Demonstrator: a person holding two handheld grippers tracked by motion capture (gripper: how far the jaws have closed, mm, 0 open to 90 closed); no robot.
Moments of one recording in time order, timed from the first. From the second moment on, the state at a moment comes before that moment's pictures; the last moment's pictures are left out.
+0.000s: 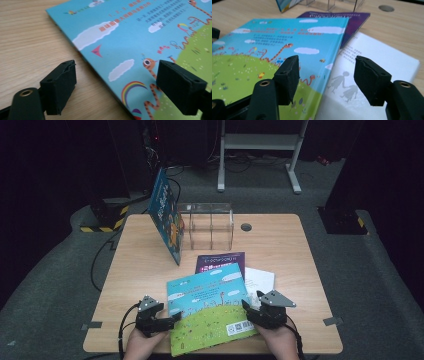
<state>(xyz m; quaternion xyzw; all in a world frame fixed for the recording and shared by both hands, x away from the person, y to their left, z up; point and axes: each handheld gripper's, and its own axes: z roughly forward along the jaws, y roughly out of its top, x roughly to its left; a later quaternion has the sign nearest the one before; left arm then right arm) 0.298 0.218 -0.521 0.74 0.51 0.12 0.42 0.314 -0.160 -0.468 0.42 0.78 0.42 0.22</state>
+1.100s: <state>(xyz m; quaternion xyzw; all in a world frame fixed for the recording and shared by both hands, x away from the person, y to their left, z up) 0.330 0.197 -0.524 0.74 0.51 0.08 0.43 0.317 -0.174 -0.475 0.45 0.76 0.43 0.16</state>
